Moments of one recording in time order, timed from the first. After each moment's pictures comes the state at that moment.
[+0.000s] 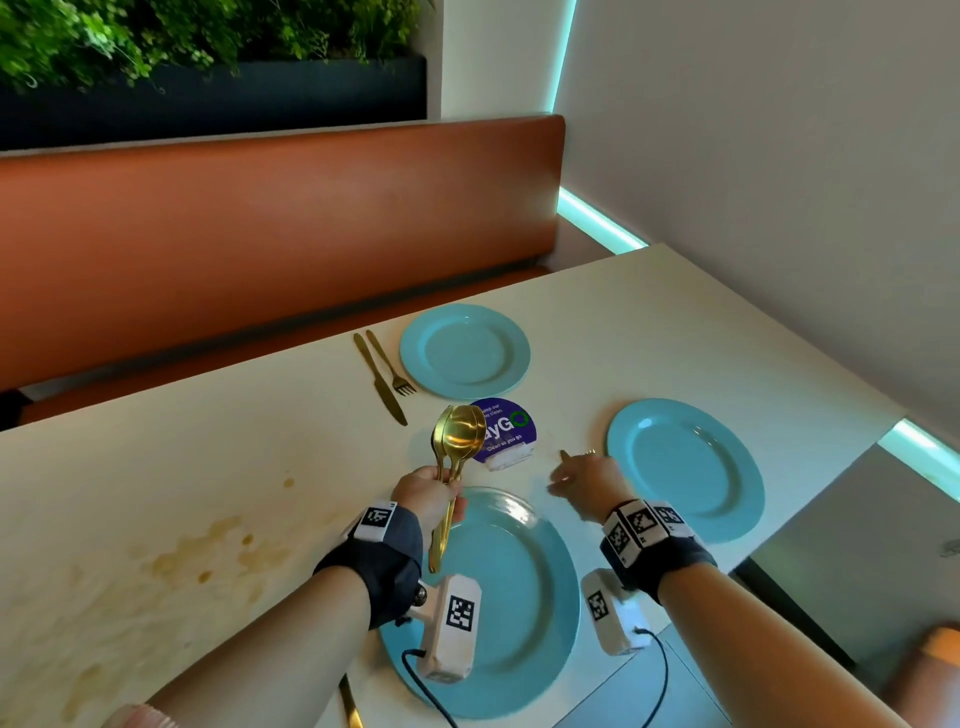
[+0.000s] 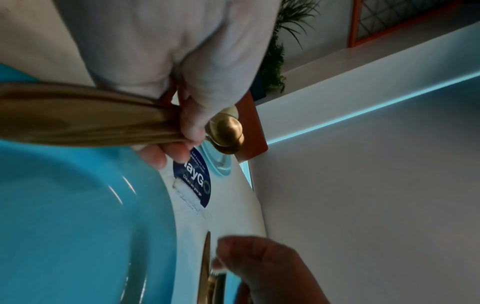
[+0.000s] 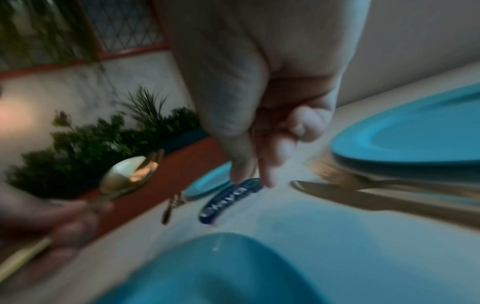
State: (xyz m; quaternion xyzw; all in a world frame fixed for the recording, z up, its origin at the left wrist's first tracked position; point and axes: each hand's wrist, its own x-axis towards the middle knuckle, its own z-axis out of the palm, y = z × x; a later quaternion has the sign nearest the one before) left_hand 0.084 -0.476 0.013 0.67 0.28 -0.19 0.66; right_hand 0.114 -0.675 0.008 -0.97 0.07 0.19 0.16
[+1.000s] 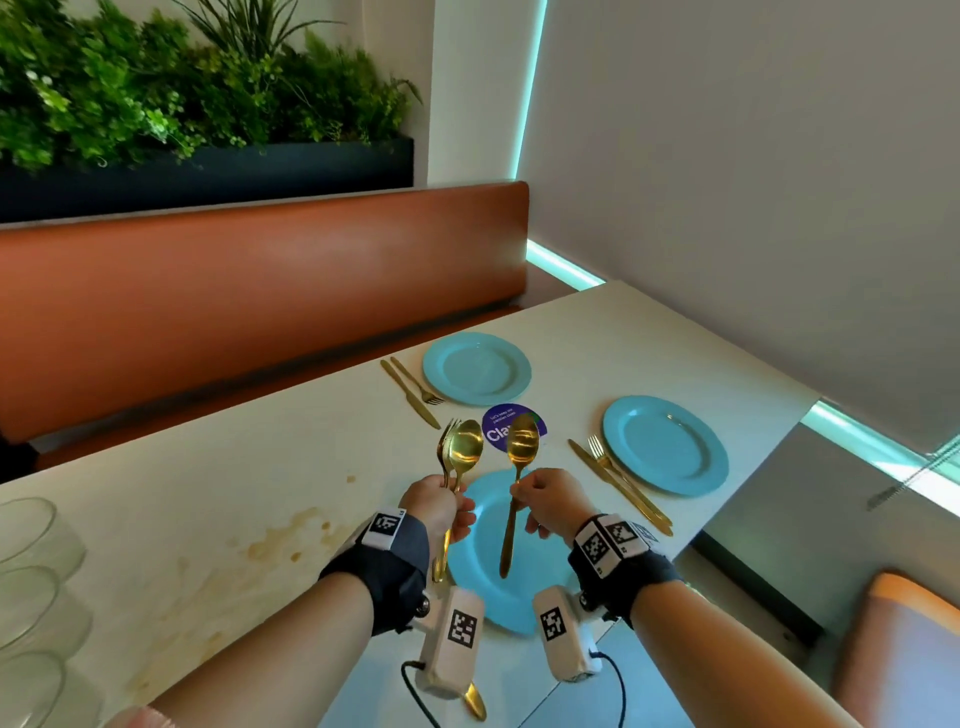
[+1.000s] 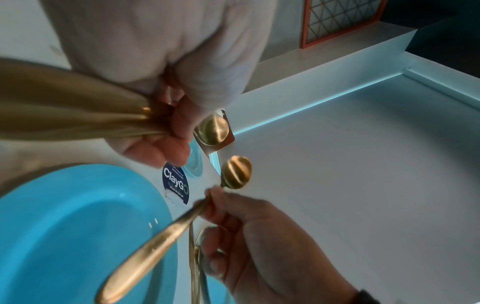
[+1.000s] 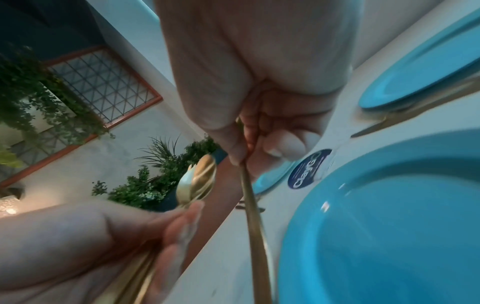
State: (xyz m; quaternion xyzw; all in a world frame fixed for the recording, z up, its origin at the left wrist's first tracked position) left_hand -0.001 -0.400 0.062 0.69 0.20 -0.21 0.67; right_hand -0.002 -0.551 0.062 -0.88 0.14 0.15 0.43
